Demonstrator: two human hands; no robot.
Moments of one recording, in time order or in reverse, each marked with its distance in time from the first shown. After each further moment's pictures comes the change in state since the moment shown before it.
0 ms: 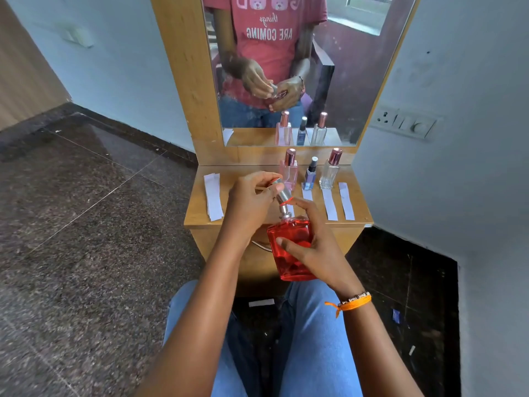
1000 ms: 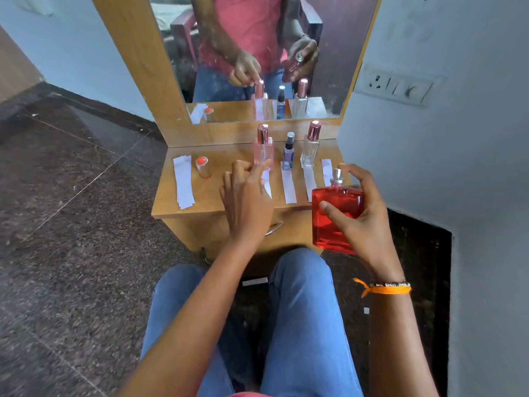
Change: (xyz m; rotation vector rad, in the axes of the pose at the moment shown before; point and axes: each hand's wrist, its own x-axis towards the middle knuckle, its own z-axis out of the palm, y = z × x) left_hand 0.006 -0.045 0.070 0.628 0.304 0.214; right_hand -0.011 0.027 -0.083 -0.045 0.357 0.018
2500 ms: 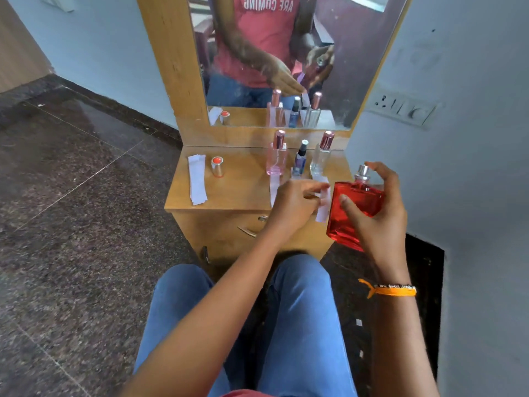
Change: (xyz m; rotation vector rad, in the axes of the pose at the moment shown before) left_hand 0.001 0.028 0.018 -0.643 -0.492 -0.138; right_hand 0.001 -0.020 0.002 -0.155 0.171 -0.088
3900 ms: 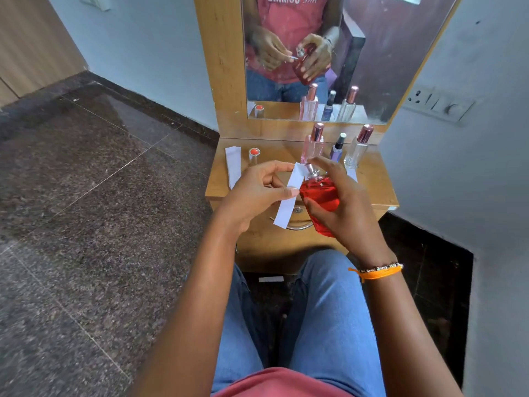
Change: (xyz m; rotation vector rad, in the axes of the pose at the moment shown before) left_hand -0.055 0.012 -0.130 -0.121 -0.091 -0.105; right_hand -0.018 -0.044 0.070 -0.139 -0.402 -0.236
